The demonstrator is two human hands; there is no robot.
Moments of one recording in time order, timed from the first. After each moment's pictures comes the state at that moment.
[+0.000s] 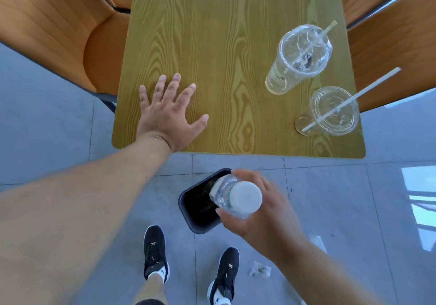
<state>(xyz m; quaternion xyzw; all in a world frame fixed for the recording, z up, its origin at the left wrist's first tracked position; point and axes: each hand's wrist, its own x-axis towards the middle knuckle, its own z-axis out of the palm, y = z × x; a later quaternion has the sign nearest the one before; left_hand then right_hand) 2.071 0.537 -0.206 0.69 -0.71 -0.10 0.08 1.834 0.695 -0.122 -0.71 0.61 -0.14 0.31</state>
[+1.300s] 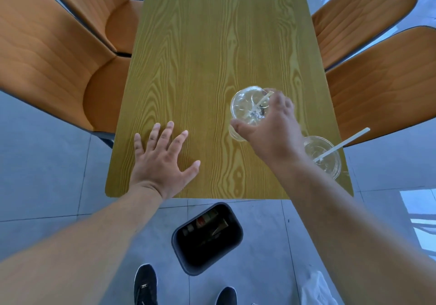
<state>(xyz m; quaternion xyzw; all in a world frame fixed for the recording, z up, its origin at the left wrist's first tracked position) 2.072 0.536 -0.208 0.69 -0.71 -0.09 0.07 1.832 0.478 -0.073 -0.63 0.70 -0.23 0.22</state>
